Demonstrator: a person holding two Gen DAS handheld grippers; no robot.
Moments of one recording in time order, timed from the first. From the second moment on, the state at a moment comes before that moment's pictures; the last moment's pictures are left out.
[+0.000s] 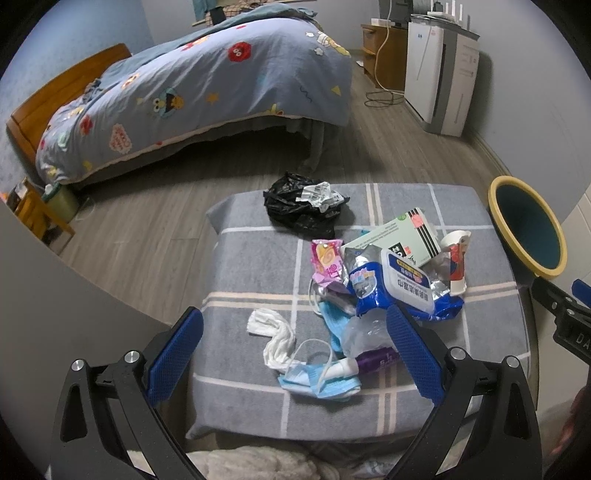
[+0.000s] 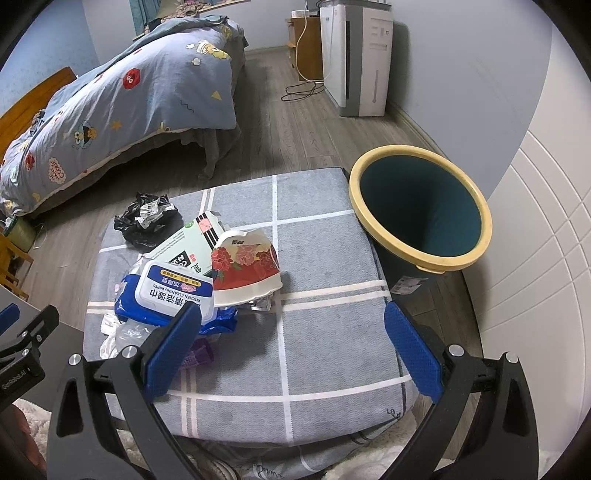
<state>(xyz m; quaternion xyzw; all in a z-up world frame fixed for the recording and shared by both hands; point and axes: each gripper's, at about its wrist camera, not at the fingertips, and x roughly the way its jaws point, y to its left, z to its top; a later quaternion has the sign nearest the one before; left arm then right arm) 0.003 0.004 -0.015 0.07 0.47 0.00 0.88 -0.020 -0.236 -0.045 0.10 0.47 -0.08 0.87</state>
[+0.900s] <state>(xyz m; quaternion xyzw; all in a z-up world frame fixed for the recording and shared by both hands) 0.002 0.005 -0.019 0.07 0.47 0.00 0.88 -0.020 -0.234 -0.046 0.09 0.47 -0.08 0.87</state>
